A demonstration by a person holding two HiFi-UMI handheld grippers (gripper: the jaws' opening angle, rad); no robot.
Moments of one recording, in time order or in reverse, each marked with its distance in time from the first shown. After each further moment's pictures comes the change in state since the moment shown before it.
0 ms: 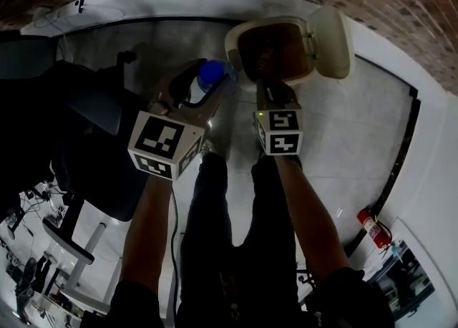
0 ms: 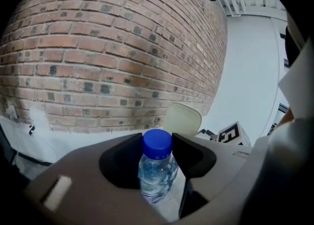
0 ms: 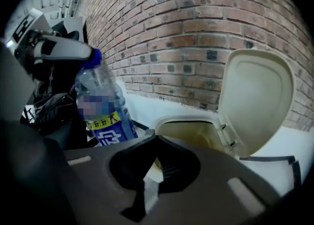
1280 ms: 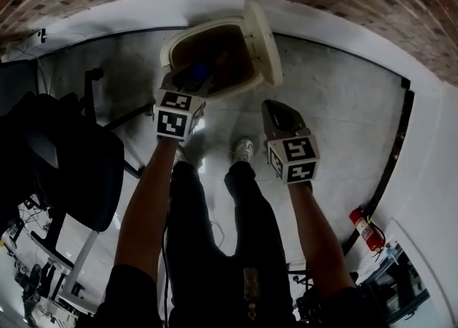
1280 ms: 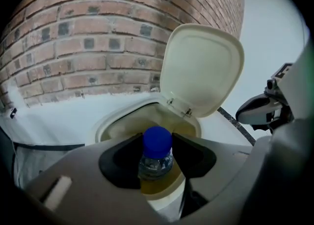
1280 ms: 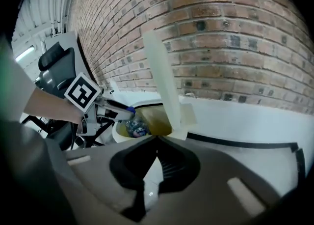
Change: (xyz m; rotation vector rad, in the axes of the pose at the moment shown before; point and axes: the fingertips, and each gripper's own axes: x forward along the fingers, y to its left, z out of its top) left arm 0.202 -0.042 -0.116 0.015 0.312 0.084; right arm -0.071 -0.156 -0.068 0.091 0.061 0.093
